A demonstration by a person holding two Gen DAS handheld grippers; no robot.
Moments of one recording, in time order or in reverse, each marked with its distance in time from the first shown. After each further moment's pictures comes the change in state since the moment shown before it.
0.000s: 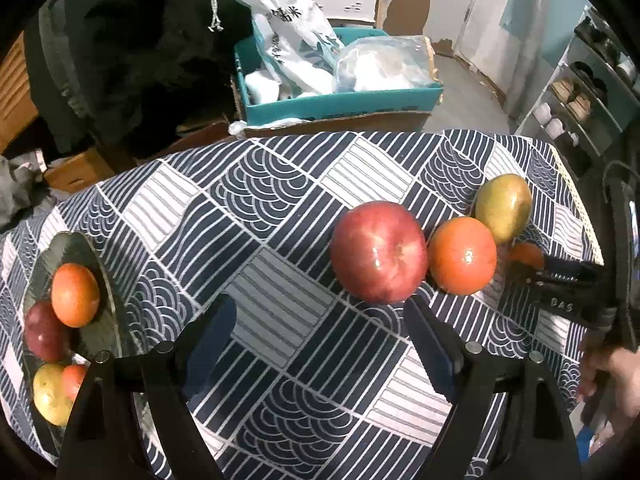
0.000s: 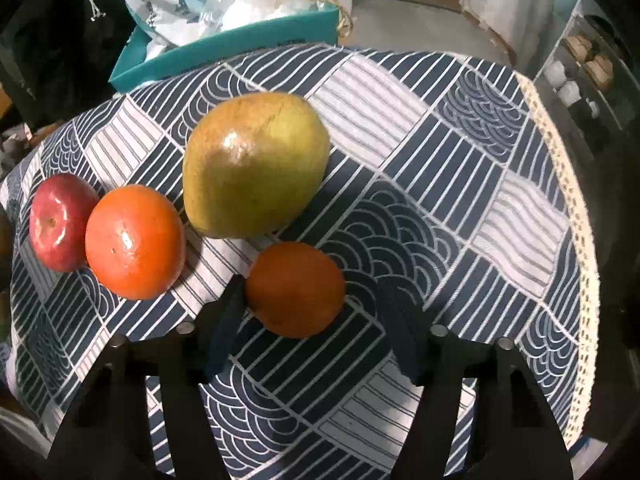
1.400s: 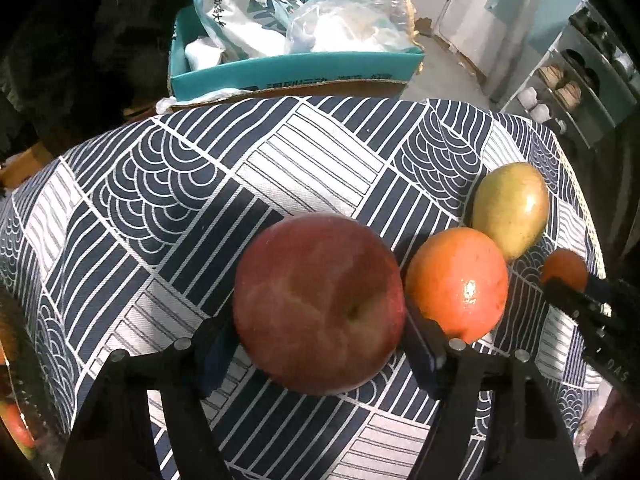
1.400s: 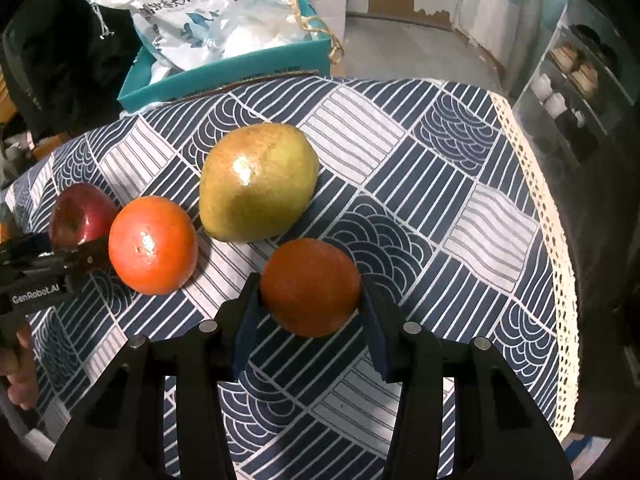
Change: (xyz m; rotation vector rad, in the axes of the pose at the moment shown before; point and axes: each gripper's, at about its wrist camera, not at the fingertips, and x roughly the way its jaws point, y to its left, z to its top) left arm 0.074 -0.033 0.016 0.025 0.074 -0.098; right arm -0.032 -0.002 -0.003 -0.002 -0.086 -0.031
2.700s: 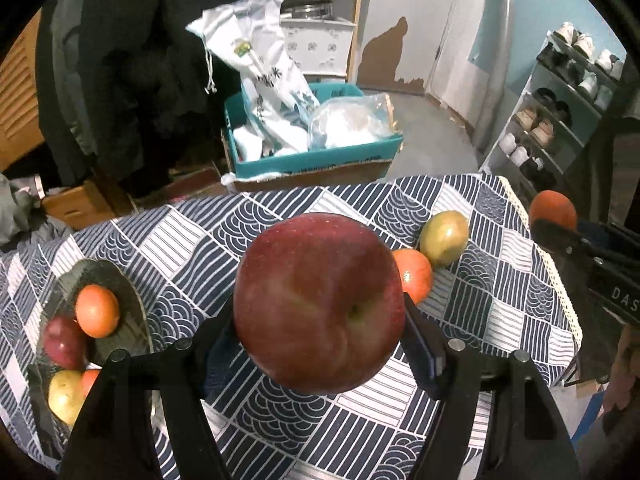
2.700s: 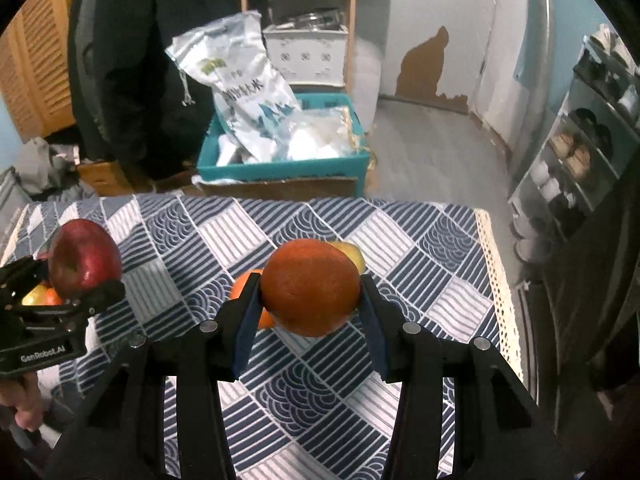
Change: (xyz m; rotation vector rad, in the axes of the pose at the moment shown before) left arm -0.156 0.012 -0.035 0.017 -0.244 0.031; right arm -0.130 0.055 0.014 -0.123 -0.251 0.038
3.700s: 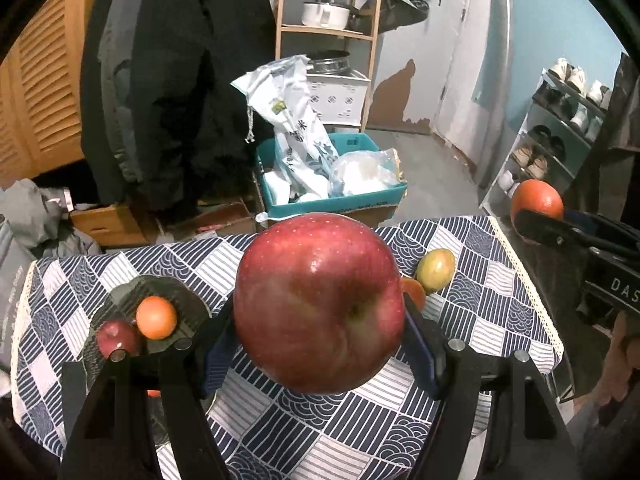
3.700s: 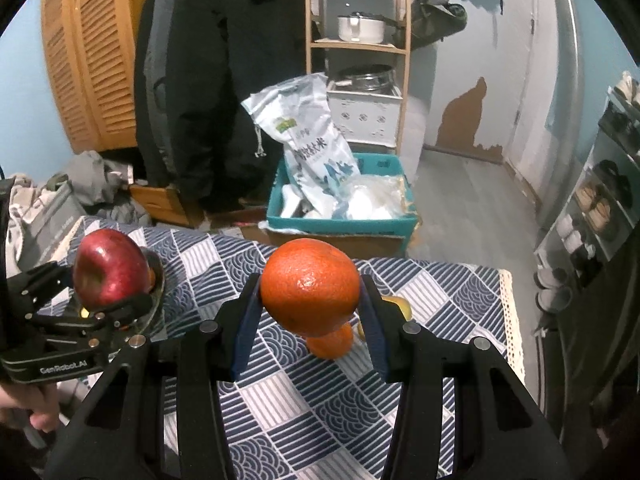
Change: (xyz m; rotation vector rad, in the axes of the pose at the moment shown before) left arm -0.093 0.029 -0.002 -0.042 -0.127 0.023; right arm -0.075 0.054 0.027 -0.084 -0.142 0.130
